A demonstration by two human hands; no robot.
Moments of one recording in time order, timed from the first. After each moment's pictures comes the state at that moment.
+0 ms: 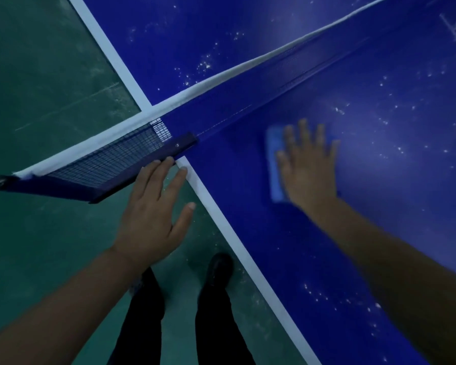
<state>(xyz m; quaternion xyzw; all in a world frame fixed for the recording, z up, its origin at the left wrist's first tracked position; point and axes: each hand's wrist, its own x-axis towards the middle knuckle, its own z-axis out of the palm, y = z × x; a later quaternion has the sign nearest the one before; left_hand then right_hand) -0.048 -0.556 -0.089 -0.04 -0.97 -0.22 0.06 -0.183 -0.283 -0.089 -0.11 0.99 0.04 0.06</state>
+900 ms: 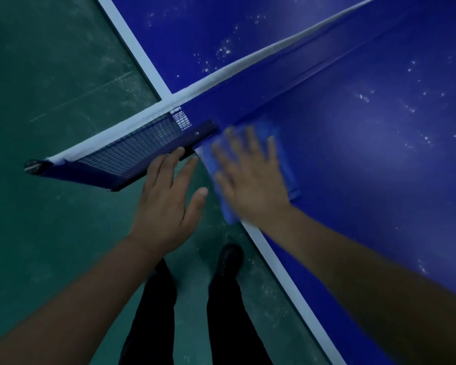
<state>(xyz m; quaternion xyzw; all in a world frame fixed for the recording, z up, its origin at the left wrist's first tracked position) -0.043 -0.569 -0.090 0.00 -0.97 -0.23 0.02 -0.124 -0.389 -0.094 -0.30 0.95 -0.01 0.05</state>
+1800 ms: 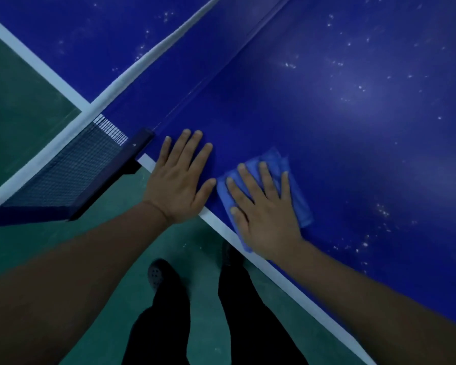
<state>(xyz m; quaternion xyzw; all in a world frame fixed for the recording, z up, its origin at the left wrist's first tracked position) -0.109 -0.501 -0.104 -0.23 -0.97 -0.11 -0.04 -0.038 -0.285 -0.094 -0.16 0.98 -0.01 0.08</state>
